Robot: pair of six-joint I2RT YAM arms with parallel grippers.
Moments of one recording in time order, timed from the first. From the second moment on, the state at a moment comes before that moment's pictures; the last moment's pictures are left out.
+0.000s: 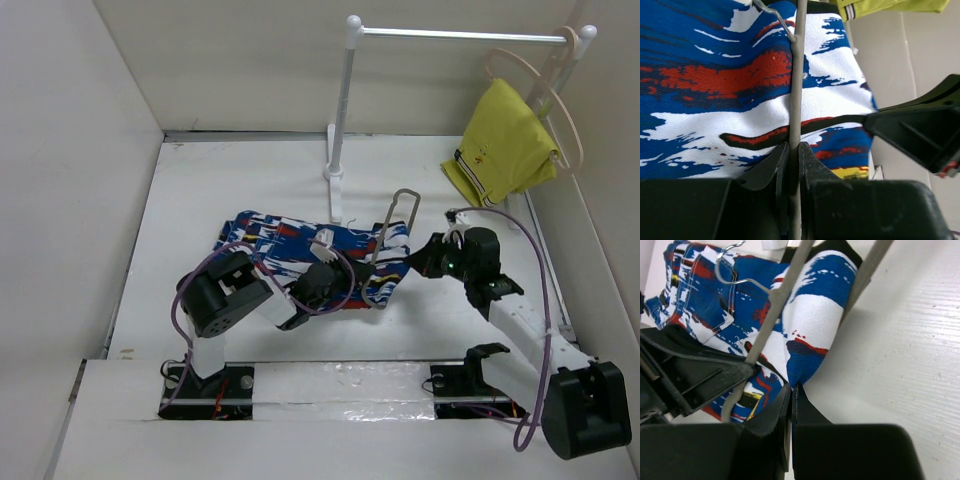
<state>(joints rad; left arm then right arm) -0.99 1.83 0.54 1.08 -0.23 -1.07 0.19 0.94 0.42 0.04 -0.41 0.43</state>
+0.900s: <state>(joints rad) -0.99 1.84 0.58 0.94 -0.34 -1.05 0.04 0.86 0.54 -0.16 -0.42 0.38</state>
